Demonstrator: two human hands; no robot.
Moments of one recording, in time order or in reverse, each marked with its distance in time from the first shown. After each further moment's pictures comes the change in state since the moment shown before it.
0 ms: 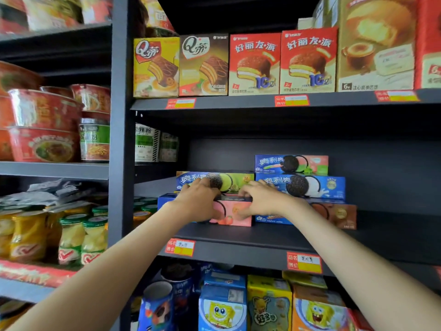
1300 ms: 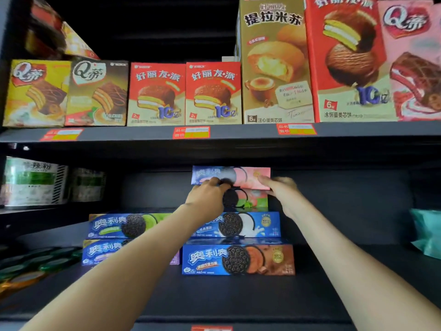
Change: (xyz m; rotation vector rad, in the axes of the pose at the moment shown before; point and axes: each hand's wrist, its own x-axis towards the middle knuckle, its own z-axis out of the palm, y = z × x) left_hand 0.139 0.141 -0.036 -0.060 0.322 0.148; right_hand -0.002 0.191 -0.074 1.234 0.738 0.331
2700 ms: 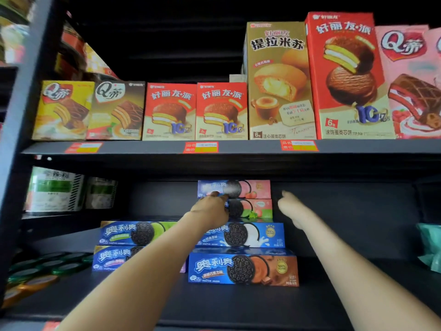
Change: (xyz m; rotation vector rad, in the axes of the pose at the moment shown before) left_hand 0.006 -0.008 0.005 -0.186 -0.132 -0.129; right_hand -0.003 -0.006 -0.009 -0.635 -0.031 0.076
